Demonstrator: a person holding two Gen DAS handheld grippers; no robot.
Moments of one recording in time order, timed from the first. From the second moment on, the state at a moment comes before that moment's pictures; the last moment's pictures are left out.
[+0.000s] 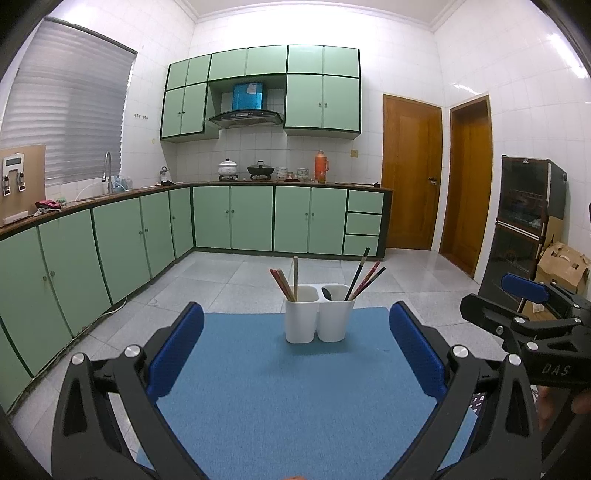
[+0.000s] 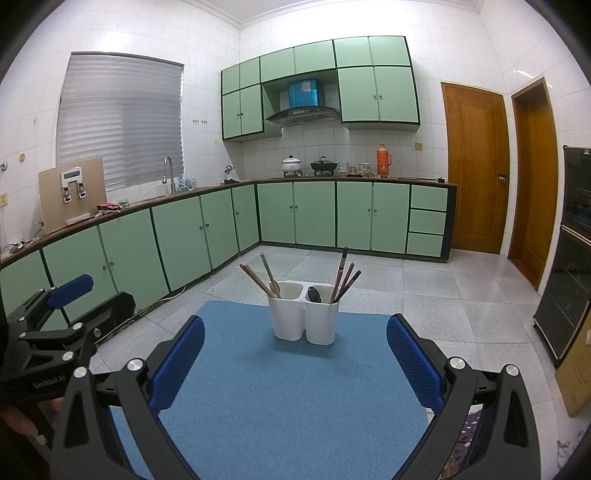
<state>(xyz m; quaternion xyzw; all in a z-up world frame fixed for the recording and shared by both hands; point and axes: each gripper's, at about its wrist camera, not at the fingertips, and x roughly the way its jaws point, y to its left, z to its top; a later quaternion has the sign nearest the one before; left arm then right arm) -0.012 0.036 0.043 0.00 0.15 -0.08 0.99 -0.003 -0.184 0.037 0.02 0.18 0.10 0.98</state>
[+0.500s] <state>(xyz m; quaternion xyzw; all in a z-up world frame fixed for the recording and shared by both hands) -0.015 0.037 0.044 0.00 0.15 -0.08 0.99 -0.004 -0.183 0.037 0.02 0.18 0.10 0.98</state>
